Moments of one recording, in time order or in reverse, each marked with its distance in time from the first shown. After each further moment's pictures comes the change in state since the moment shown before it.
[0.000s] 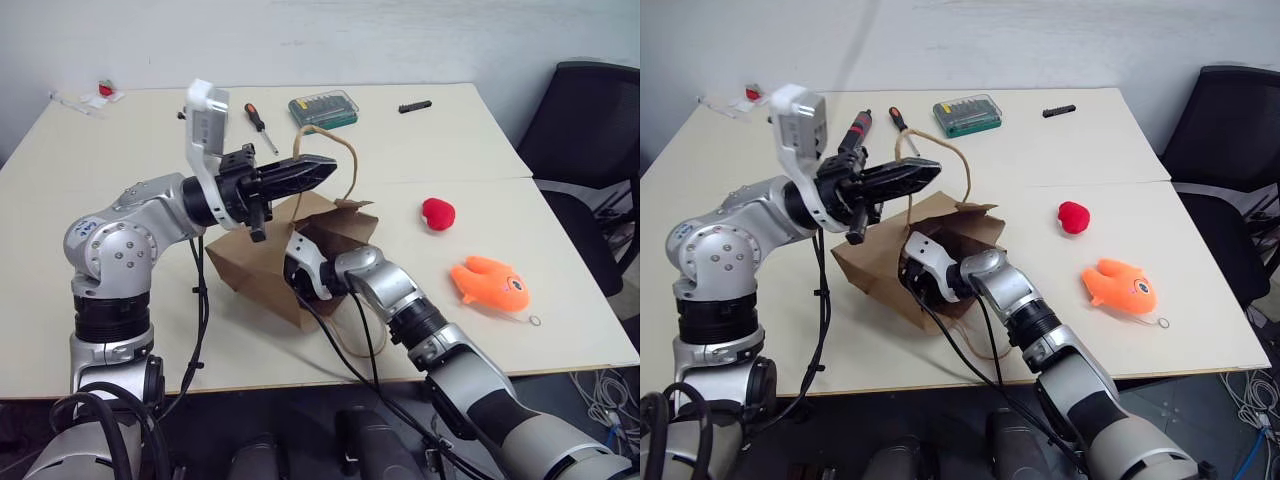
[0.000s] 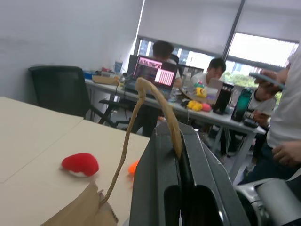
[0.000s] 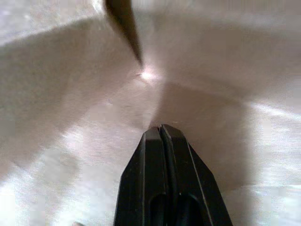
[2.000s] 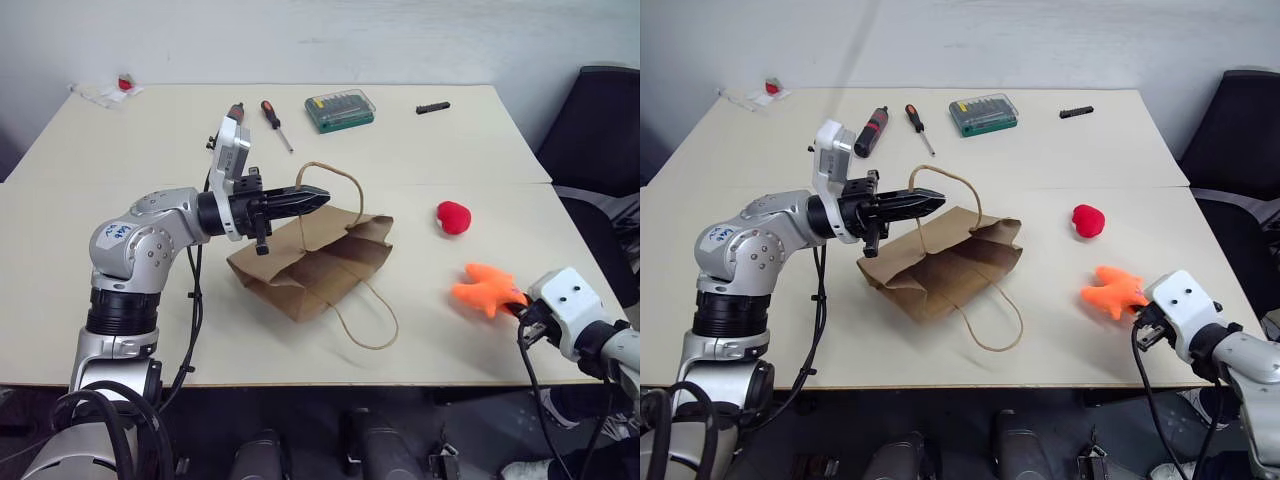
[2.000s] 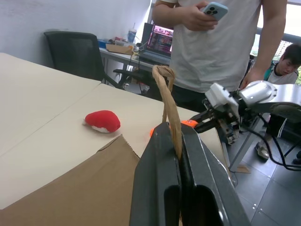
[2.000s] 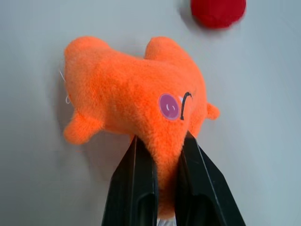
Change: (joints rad) left arm -0.005 0.011 -0.066 0.158 0.161 -0.089 -0.165; right arm 1.021 -0.699 -0.845 -1.062 0.217 0.232 -0.173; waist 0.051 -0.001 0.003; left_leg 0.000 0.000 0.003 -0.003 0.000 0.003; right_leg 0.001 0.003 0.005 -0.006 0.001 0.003
